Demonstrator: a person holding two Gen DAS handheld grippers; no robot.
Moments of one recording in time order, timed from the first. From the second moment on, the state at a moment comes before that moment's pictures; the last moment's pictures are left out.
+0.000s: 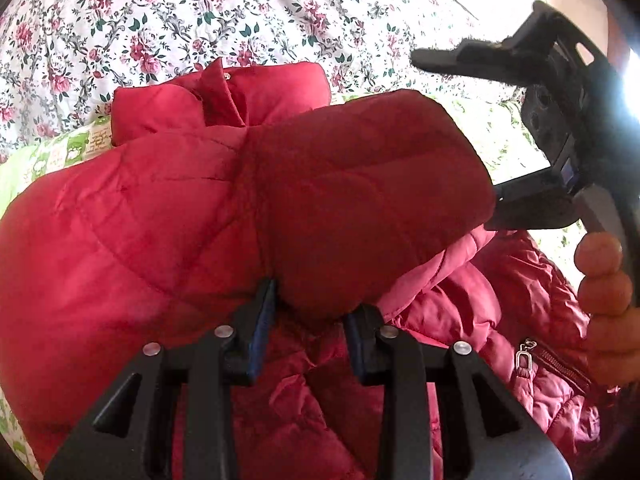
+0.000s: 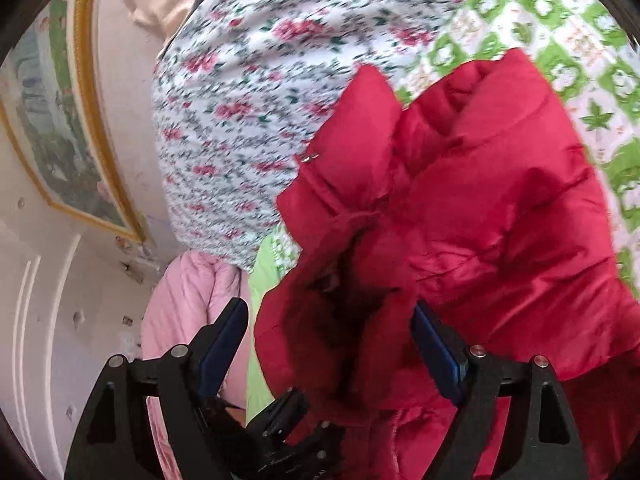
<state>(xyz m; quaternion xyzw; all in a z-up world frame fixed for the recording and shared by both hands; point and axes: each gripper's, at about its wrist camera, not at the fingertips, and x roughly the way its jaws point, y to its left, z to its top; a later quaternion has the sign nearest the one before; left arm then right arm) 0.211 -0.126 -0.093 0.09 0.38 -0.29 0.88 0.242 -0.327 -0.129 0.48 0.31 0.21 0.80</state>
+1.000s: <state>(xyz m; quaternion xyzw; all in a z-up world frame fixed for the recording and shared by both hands) 0.271 -0.019 -0.081 -0.01 0.42 -0.20 0.89 0.248 -0.349 -0.141 0.29 0.39 0.03 0.87</state>
